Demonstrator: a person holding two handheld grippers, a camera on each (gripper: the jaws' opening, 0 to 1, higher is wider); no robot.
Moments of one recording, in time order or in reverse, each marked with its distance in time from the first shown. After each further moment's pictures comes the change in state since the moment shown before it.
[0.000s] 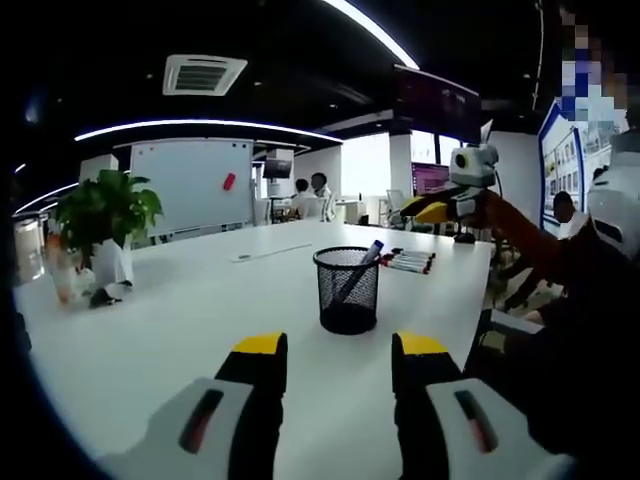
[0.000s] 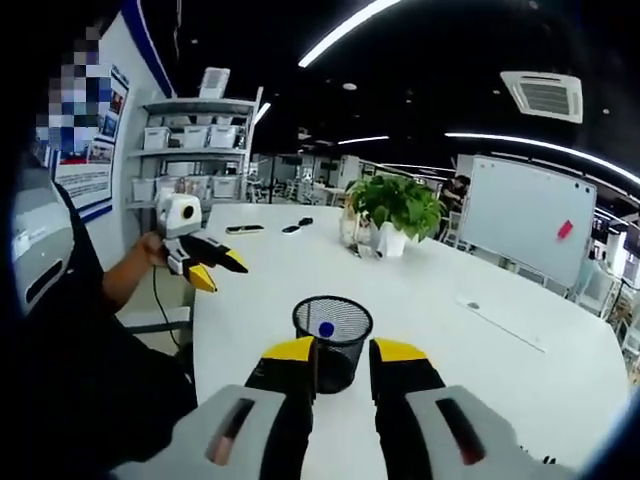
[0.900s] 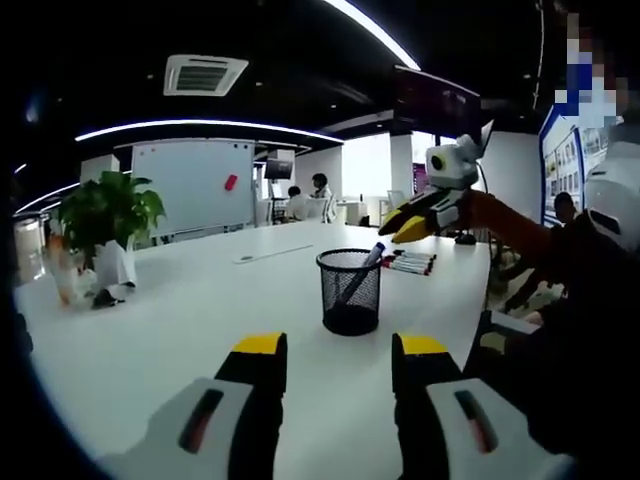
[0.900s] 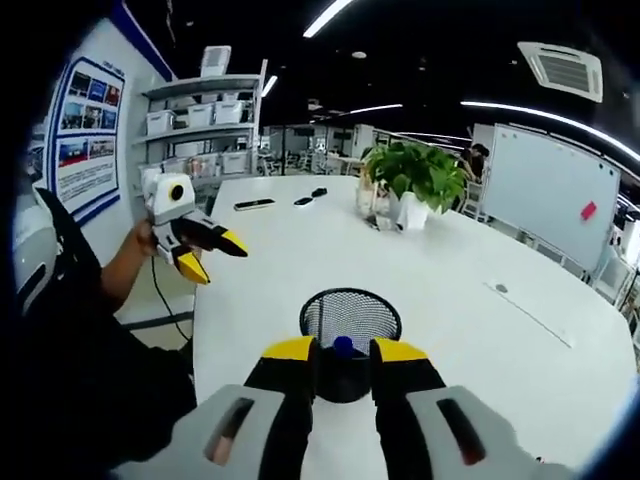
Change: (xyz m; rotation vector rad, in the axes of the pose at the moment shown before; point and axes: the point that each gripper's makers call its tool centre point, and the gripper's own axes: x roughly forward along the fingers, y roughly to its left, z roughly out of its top) left arm -0.006 0.004 0.006 -0.002 -0.011 0.009; right arm 0.049 0.011 -0.007 0.024 0.143 0.074
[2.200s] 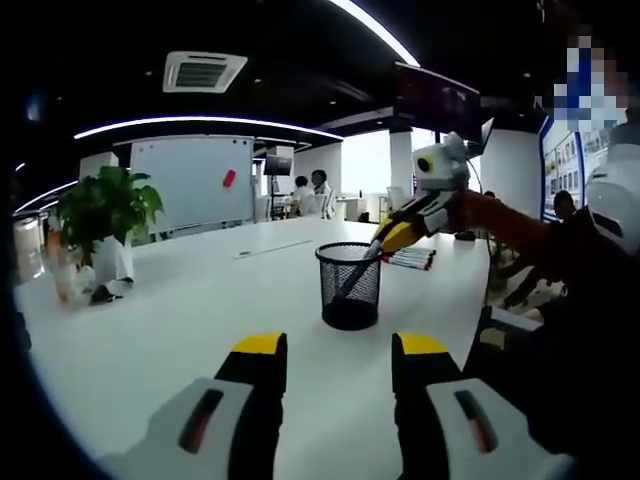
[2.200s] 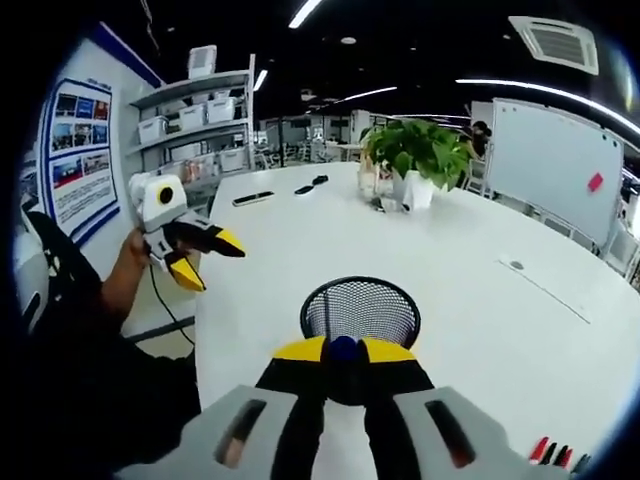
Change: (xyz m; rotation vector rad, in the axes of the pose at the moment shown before) left arm 0.004 -0.002 -0.009 -0.001 0.021 -0.005; right arm 0.024 0.003 -0.015 0.102 0.053 0.032
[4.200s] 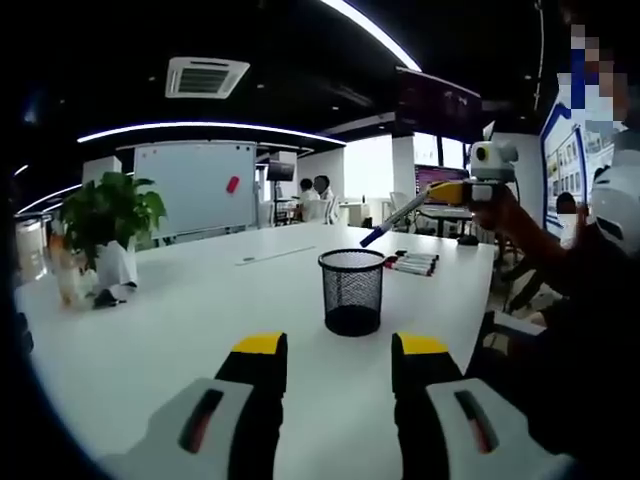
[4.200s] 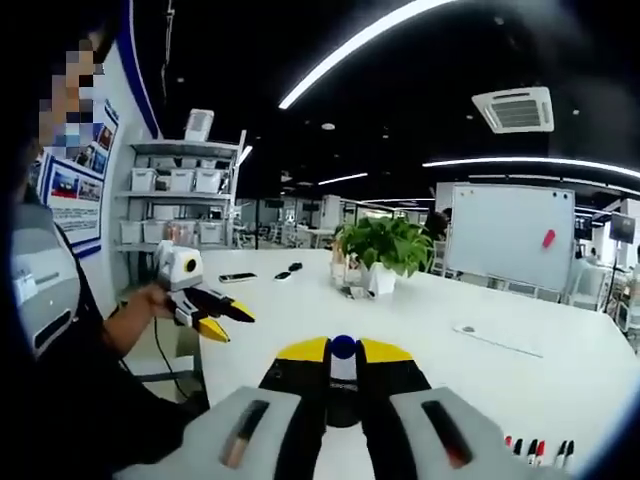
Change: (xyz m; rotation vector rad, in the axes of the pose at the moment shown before) left arm -0.001 0.003 0.005 0.002 -0.024 0.018; right arm -0.103 0.013 0.036 -0.029 -0.395 -0.173
